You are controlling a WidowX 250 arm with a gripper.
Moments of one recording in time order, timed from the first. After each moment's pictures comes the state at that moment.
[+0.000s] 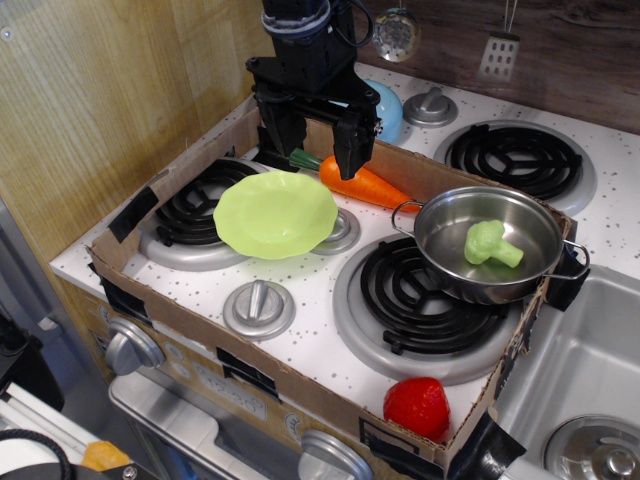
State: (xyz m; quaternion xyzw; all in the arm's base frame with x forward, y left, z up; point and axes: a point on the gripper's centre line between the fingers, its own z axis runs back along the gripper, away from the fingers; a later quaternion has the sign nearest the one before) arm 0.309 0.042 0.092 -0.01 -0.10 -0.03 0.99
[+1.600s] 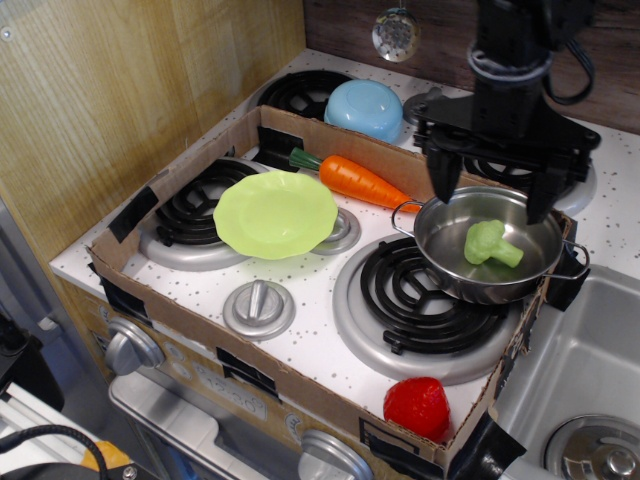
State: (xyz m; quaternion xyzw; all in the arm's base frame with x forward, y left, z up) arm 0.325 -0.078 0.089 -0.01 -0.12 0.06 0.99
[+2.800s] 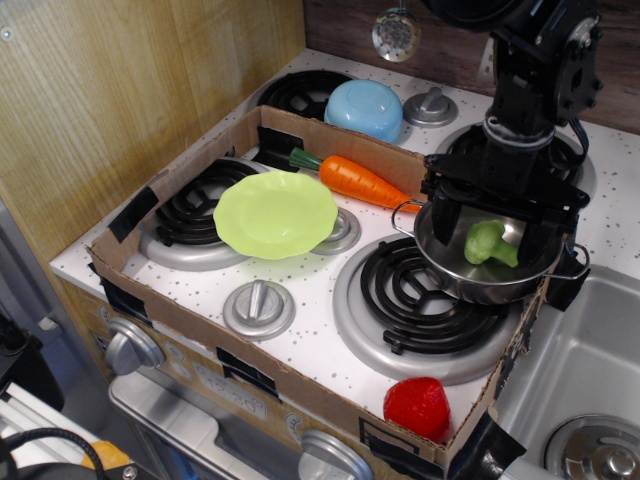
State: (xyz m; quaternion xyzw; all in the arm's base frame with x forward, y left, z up) arm 0.336 -0.085 0.035 0.03 -0.08 0.07 0.99
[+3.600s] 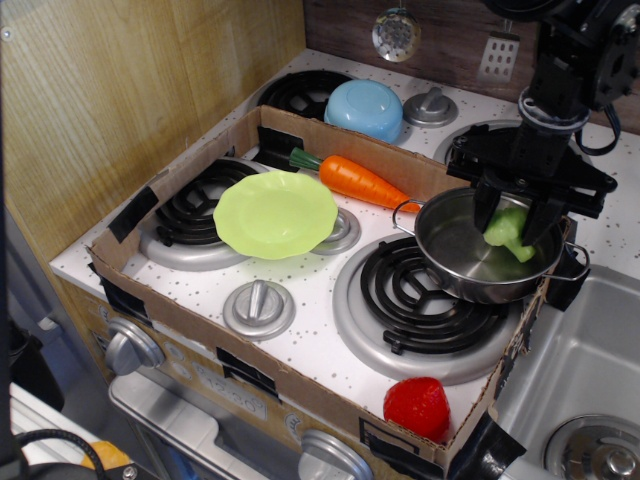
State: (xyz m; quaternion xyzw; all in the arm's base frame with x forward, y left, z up) arm 0.352 -0.095 0.041 0.05 -0.07 0.07 0.99
